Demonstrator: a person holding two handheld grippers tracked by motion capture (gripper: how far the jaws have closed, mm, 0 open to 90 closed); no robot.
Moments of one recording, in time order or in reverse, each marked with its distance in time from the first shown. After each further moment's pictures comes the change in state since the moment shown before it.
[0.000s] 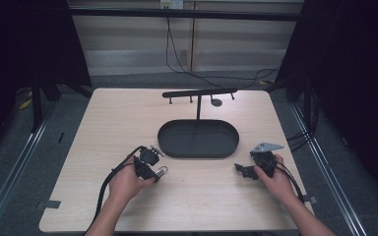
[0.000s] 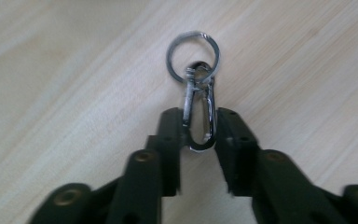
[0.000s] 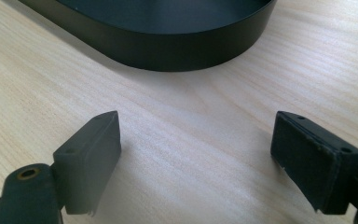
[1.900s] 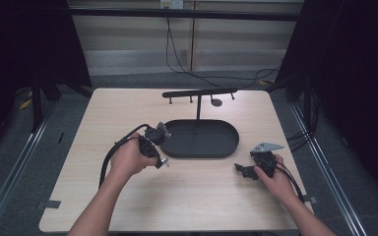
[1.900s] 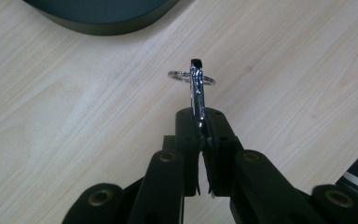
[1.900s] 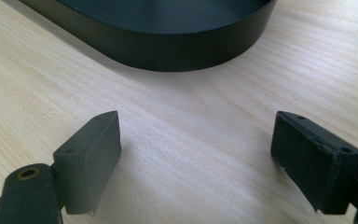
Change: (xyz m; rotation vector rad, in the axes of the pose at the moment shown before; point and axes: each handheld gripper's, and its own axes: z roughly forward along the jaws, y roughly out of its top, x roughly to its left) left arm 0.003 0.057 -0.045 0.140 -0.081 0.017; right arm 0.000 0.000 0.000 0.000 0.000 0.000
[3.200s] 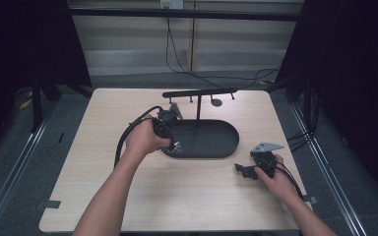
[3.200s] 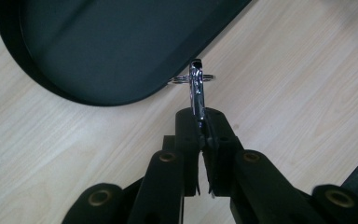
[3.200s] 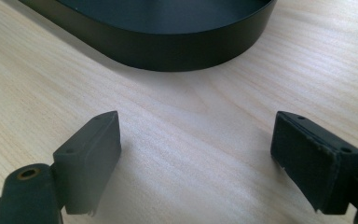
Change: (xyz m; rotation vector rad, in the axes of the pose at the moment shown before) left arm 0.003 0.058 -0.012 -0.023 -0.024 0.003; right arm 0.000 0.000 0.000 -0.003 -0.001 -0.002
